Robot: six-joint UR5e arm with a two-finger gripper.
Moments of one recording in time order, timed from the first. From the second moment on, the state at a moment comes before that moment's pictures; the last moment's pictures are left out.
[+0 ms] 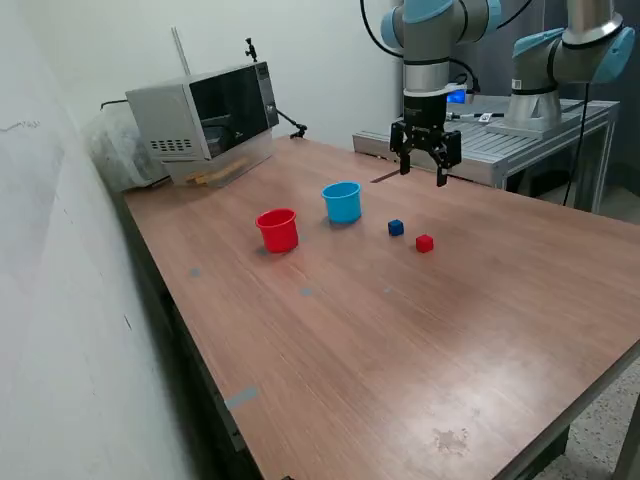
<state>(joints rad) 0.06 -1.16 1.80 -2.26 -1.63 3.13</state>
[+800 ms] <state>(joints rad) 0.11 -1.04 1.77 -2.33 -1.61 3.17</state>
